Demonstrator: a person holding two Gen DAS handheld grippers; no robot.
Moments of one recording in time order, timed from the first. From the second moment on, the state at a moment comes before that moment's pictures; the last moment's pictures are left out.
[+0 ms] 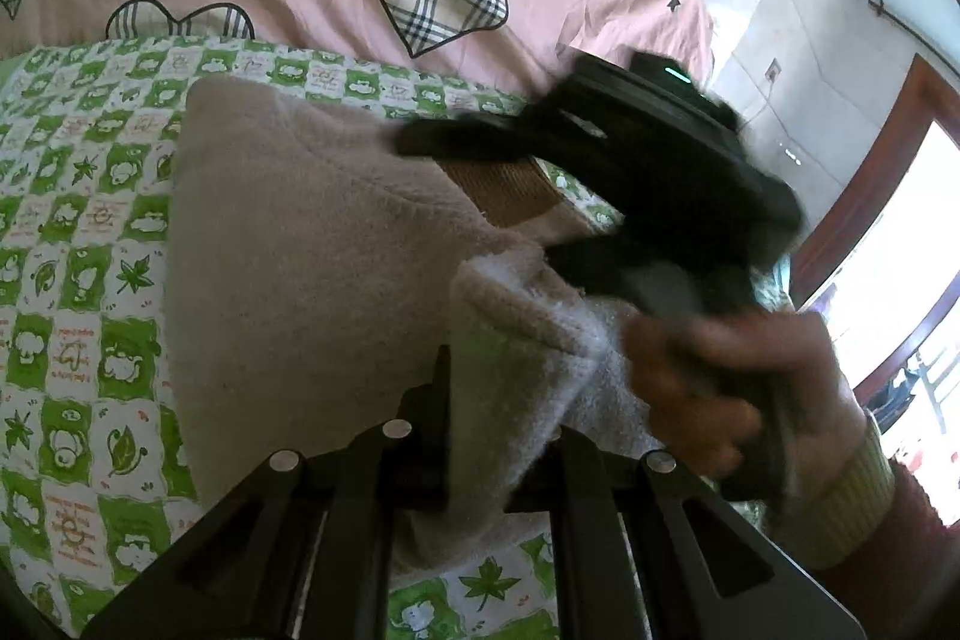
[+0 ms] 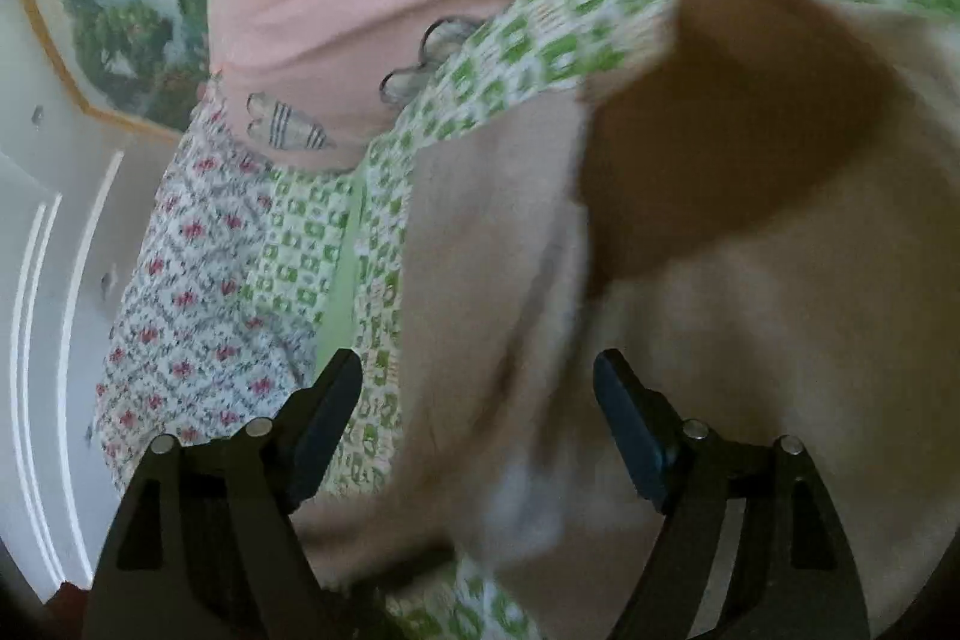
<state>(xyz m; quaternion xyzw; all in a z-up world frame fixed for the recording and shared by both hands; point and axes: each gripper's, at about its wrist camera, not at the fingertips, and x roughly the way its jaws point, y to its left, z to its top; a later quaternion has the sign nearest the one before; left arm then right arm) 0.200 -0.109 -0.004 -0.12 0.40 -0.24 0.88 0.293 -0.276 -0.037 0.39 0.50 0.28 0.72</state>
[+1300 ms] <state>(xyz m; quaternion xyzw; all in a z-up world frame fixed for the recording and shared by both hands) 0.186 -0.166 0.008 -0.11 0.46 -0.31 0.83 0.236 -0.399 -0.007 0.22 0.47 0.13 0.85</state>
